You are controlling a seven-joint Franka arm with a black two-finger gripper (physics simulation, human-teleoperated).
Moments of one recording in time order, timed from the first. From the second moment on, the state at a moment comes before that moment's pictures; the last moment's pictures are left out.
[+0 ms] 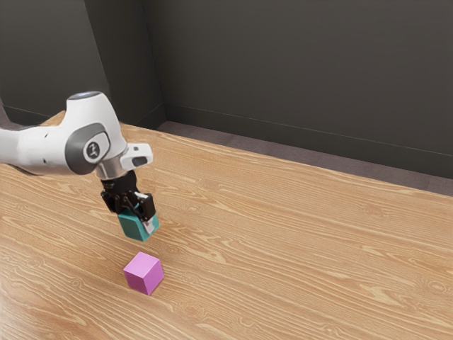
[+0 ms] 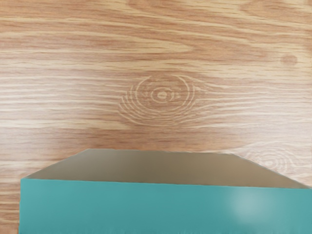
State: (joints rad) arm -0.10 -0.05 0.16 -2.29 -0.17 2.21 0.16
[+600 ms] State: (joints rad) arm -0.14 -0.12 0.16 -2.49 -0.10 2.35 0.06
